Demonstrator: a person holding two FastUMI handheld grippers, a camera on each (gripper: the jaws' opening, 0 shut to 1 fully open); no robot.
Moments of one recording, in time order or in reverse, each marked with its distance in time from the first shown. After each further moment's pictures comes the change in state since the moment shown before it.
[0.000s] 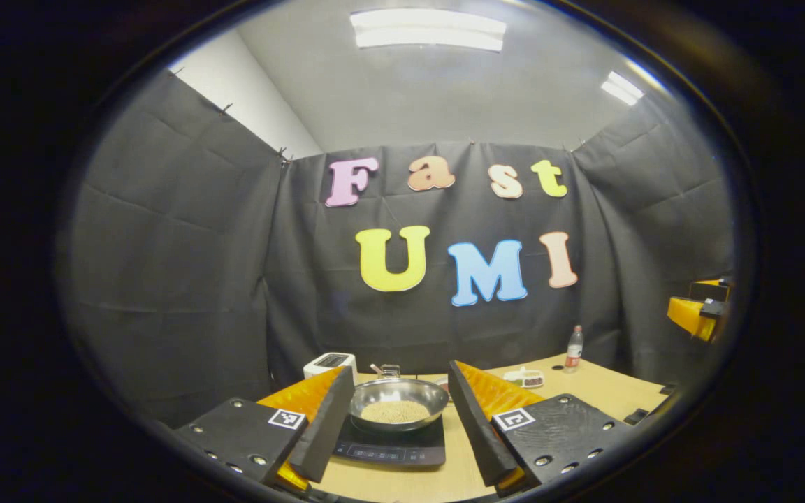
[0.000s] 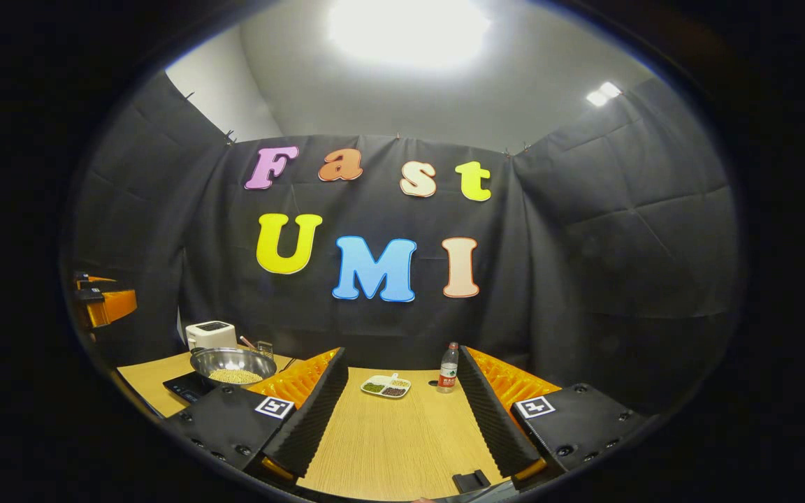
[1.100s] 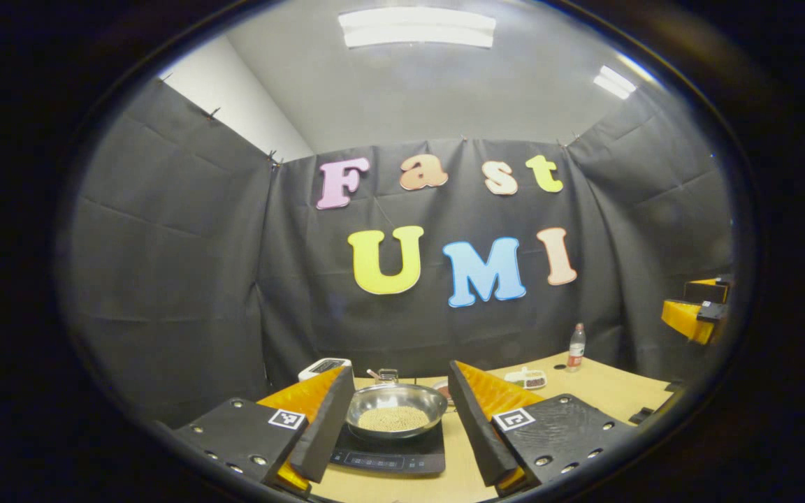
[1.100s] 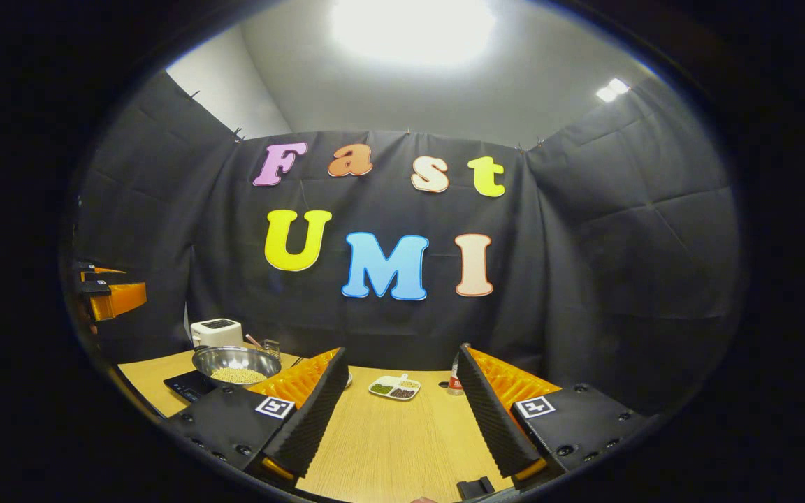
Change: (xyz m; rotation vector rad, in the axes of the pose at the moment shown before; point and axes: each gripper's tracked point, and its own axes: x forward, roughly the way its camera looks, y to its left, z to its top) left arm 0.028 -0.007 0.003 0.013 -0.001 -0.013; right arm 0.022 0.009 -0.005 -0.004 0.002 0.044
